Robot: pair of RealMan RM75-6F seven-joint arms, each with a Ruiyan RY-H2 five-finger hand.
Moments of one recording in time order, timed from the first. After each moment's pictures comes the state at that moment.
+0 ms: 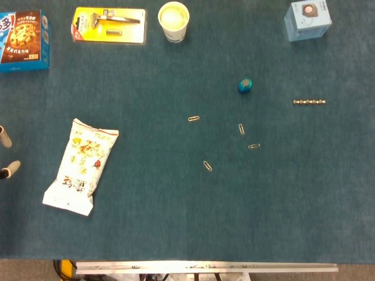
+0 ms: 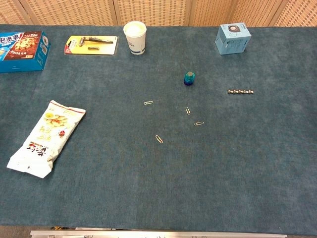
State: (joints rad) left arm -0.13 -1.13 -0.02 -1.61 1.46 1.40 0.06; right arm 0.13 -1.12 0.01 -1.52 -1.61 1.43 0.10
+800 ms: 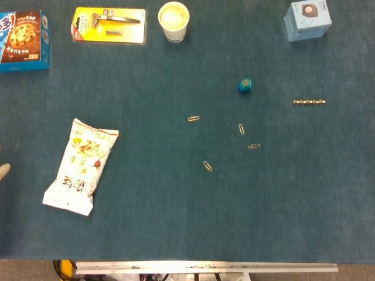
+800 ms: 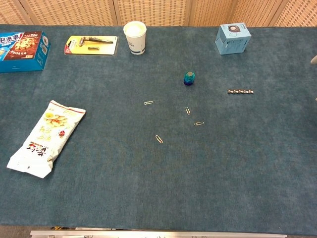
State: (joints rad) left arm -0.09 -1.08 -0.01 -1.64 1.47 1.44 0.02; right arm 0.21 -1.21 0.07 -1.46 -1.56 1.34 0.06
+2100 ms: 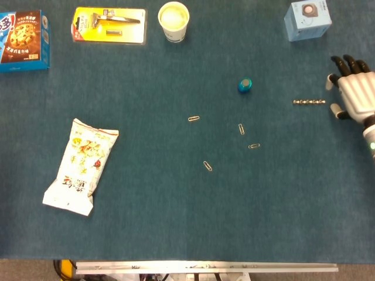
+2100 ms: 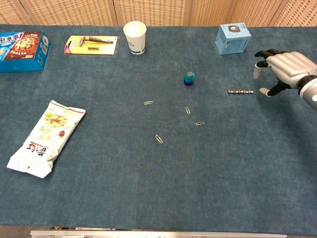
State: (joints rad) left arm -0.05 -1.02 -0.01 -1.69 1.48 1.49 -0.02; right arm 0.53 -1.52 0.15 -1.22 -1.17 0.93 -0.36
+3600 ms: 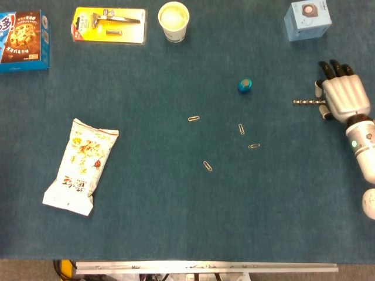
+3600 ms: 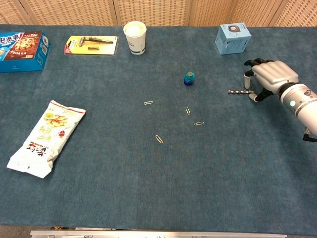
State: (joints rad) left arm -0.05 -1.01 -0.02 -1.69 1.48 1.48 -0.03; right arm 0.58 -1.66 0.13 -1.06 -1.11 0.88 -0.40
